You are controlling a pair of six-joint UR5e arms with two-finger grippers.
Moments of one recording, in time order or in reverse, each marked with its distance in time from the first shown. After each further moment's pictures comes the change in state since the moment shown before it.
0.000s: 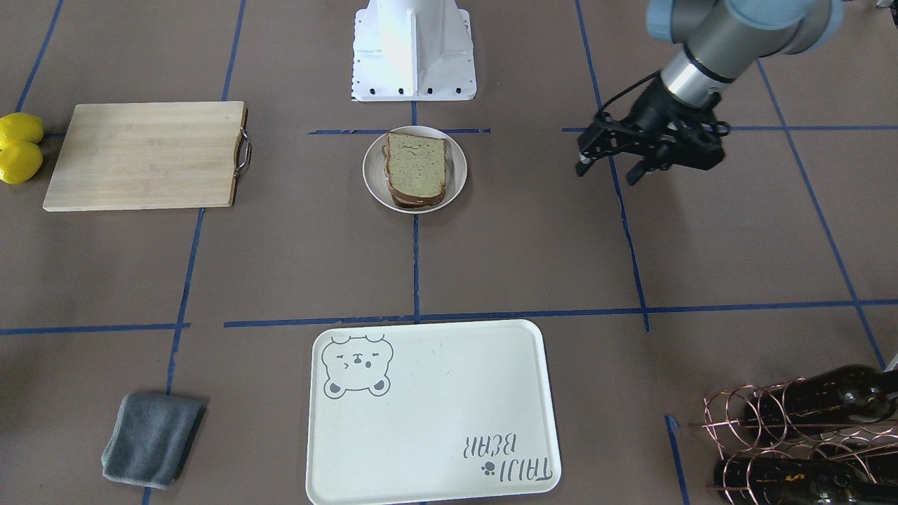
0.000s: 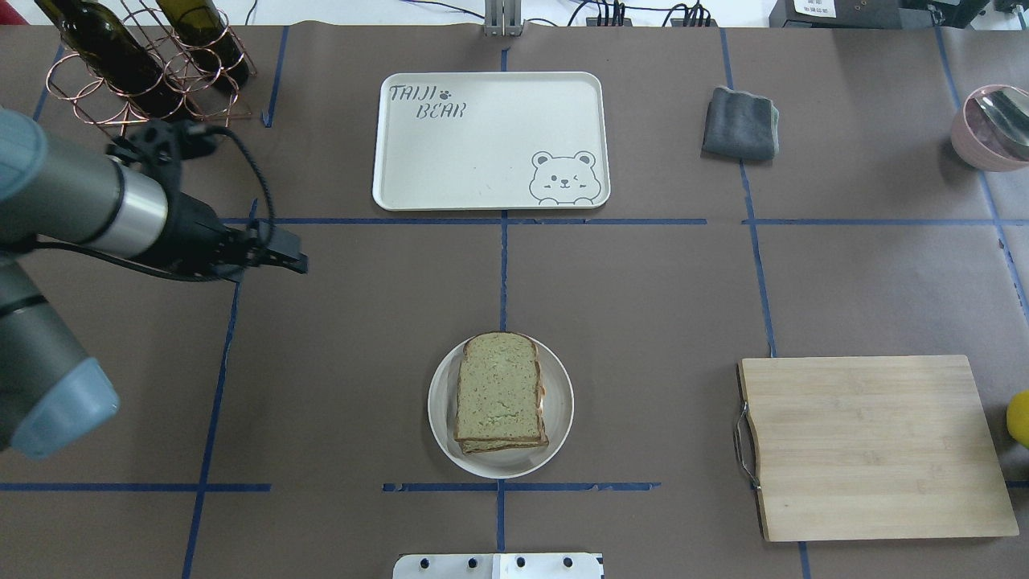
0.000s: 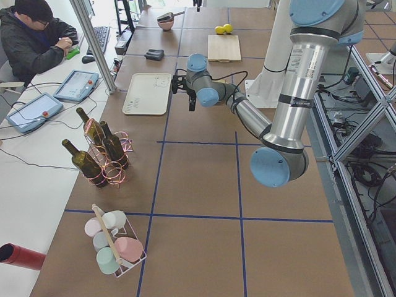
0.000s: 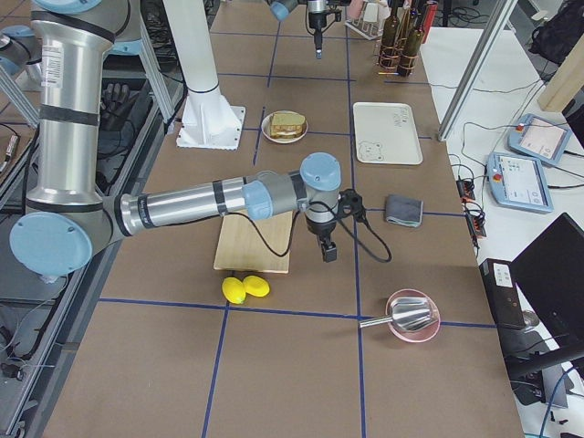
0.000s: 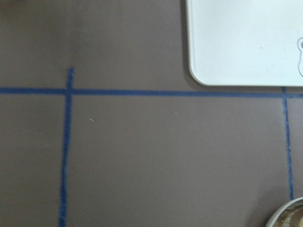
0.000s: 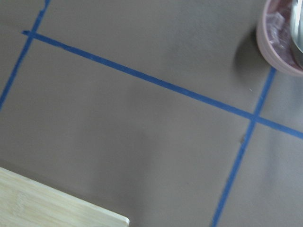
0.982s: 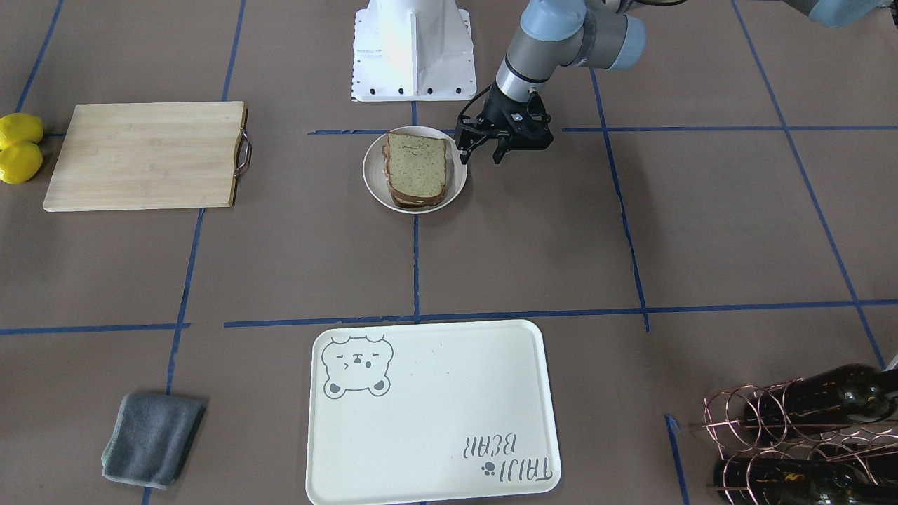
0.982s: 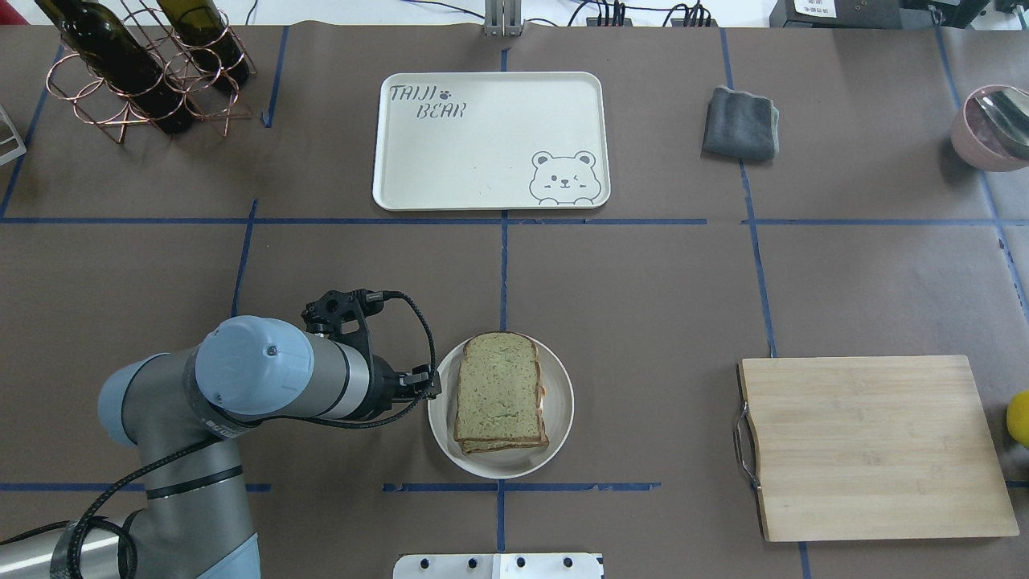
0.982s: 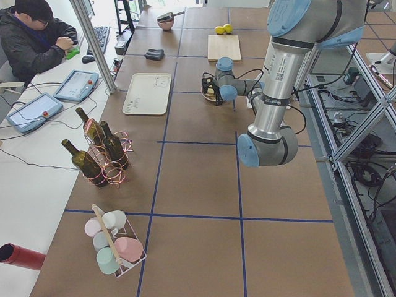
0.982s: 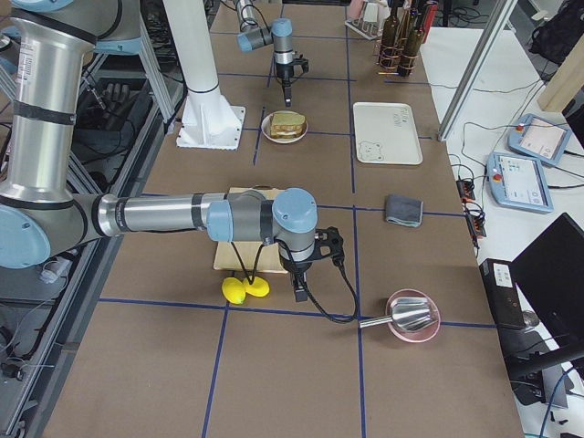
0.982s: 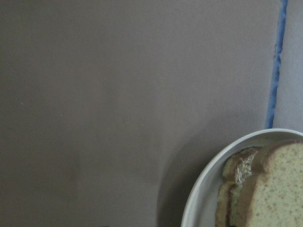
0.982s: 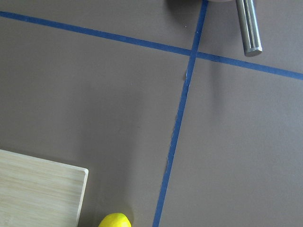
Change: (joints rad) left arm 0.369 -0.126 0.132 -0.008 0.311 -0.328; right arm 0.114 -0.053 -0.014 -0.116 0.011 -0.082
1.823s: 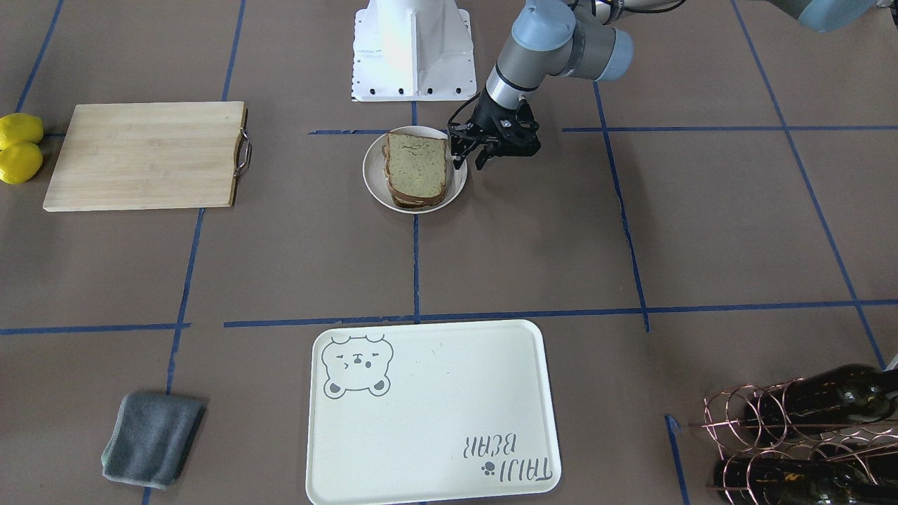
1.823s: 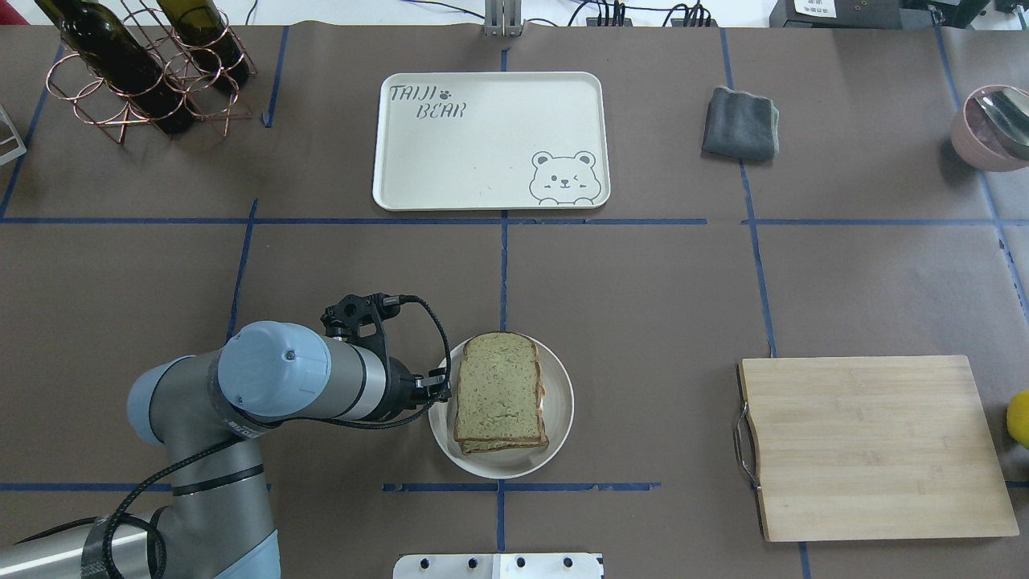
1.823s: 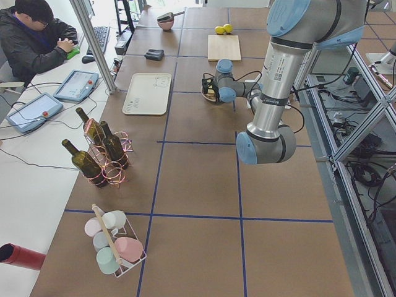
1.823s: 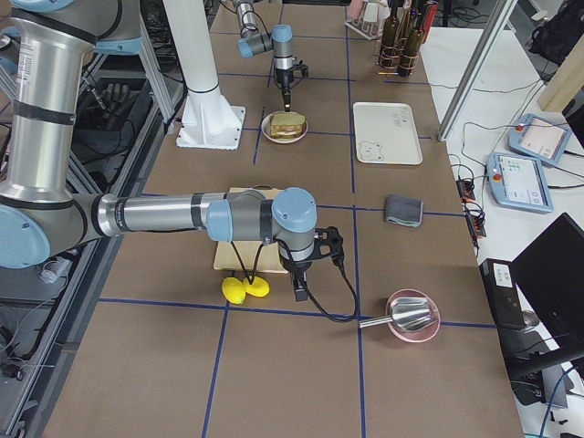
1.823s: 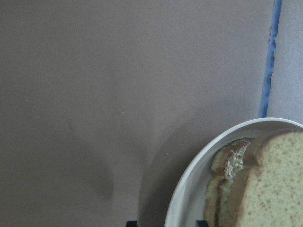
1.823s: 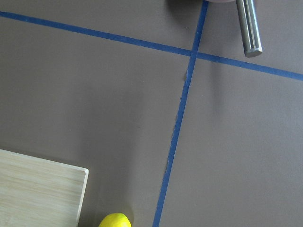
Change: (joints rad) left arm 0.007 -0.032 0.073 -0.082 0.000 -0.002; right arm 0.000 -0.002 0.002 0.002 -0.001 0.000
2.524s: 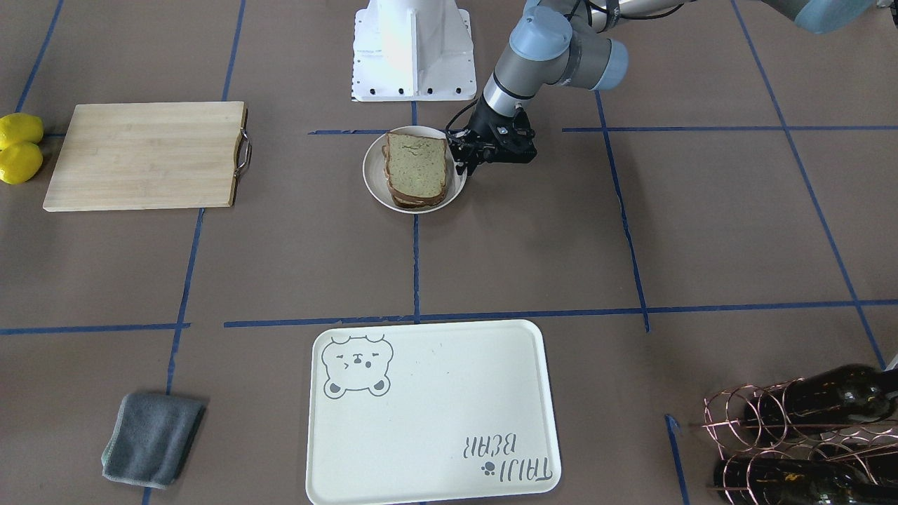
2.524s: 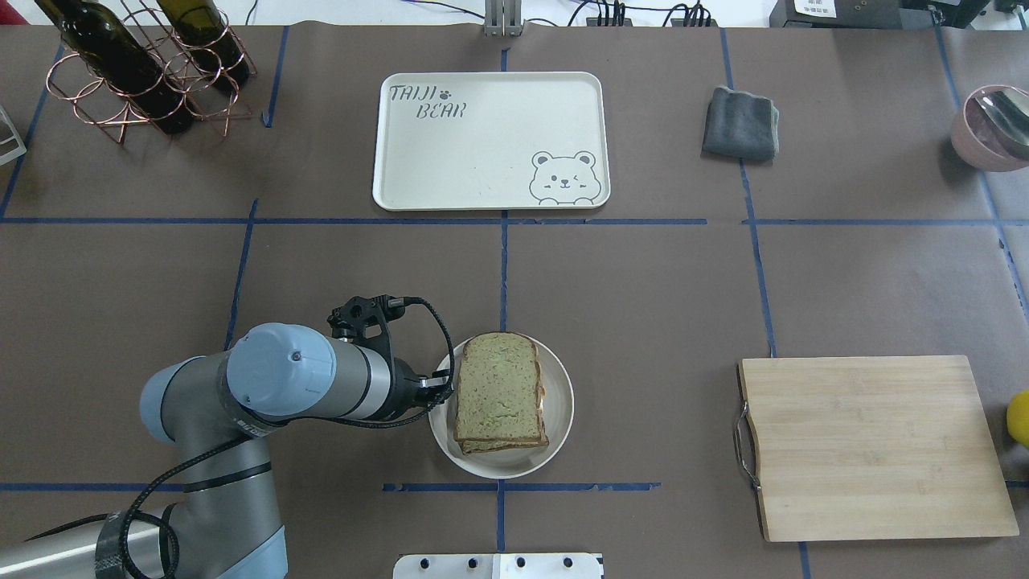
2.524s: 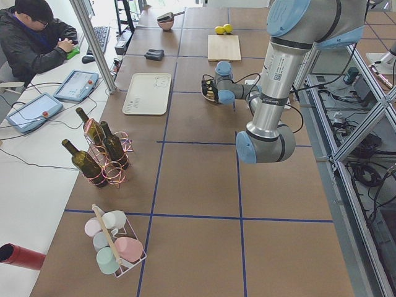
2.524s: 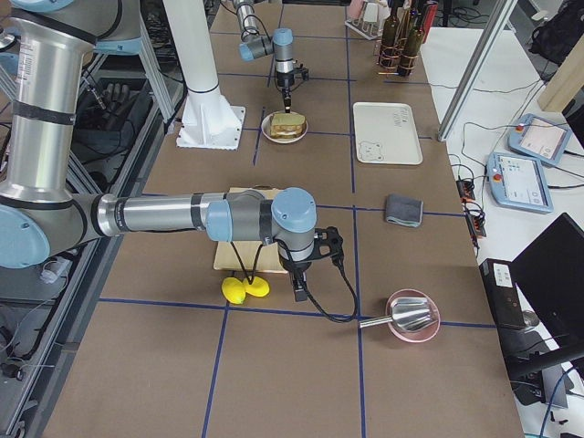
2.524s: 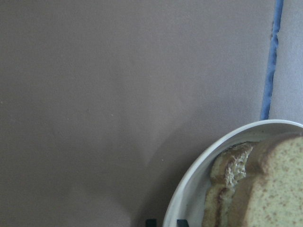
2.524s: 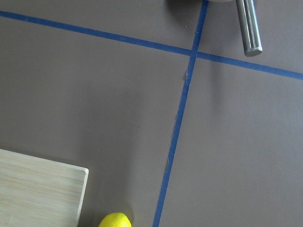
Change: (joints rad) left arm 0.001 -0.004 0.031 -0.040 -0.002 0.001; right arm 0.000 -0.001 0.001 0.000 0.000 0.001
